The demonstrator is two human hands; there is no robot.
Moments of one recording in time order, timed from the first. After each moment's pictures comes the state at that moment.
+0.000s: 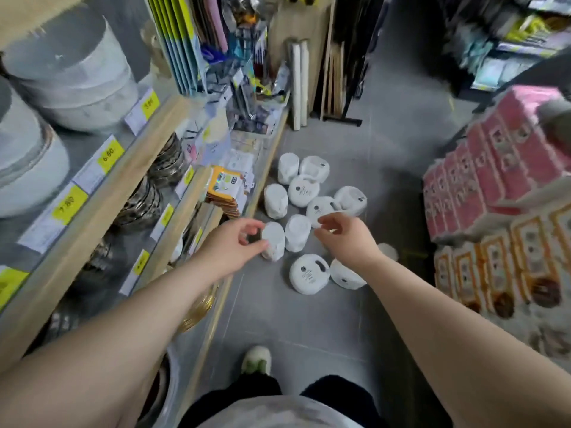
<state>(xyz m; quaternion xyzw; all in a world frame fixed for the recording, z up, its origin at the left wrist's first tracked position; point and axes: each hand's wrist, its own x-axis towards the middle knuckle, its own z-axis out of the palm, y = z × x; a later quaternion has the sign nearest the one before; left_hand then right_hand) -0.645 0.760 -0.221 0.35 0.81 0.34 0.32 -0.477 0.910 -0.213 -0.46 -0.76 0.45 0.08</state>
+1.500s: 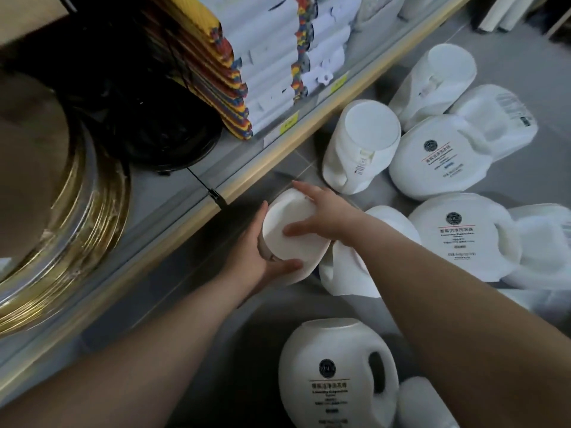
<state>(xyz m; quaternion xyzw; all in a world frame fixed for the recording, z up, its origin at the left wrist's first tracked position) -0.760 1.001 -0.875 -0.01 0.81 0.47 0.34 -0.784 1.175 -0.854 -0.17 -0.86 0.38 -0.30</state>
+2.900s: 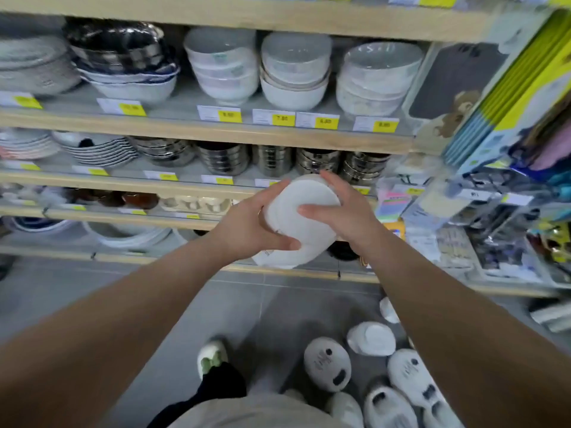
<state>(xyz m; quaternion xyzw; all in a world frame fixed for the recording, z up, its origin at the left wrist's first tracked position) -0.526 0.804 -0.149 -0.12 0.83 0.55 -0.01 -0.639 0.962 -0.151 0.16 -0.80 0.53 -0.22</state>
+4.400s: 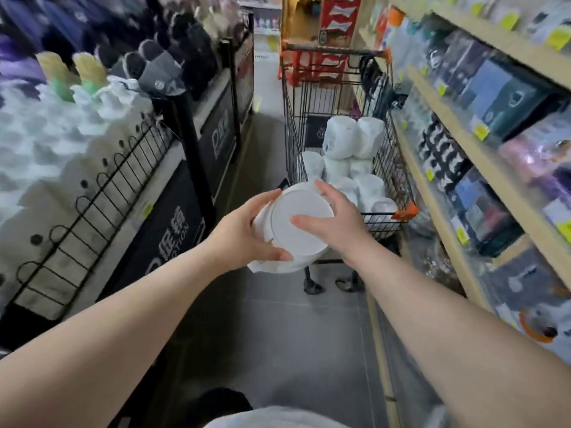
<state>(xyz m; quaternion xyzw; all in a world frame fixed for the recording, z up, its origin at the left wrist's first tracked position) 0.136 0.158 -0.118 -0.70 0.52 0.31 -0.38 -0.019 0.036 -0.126 0.72 -0.41 0.27 -0.49</state>
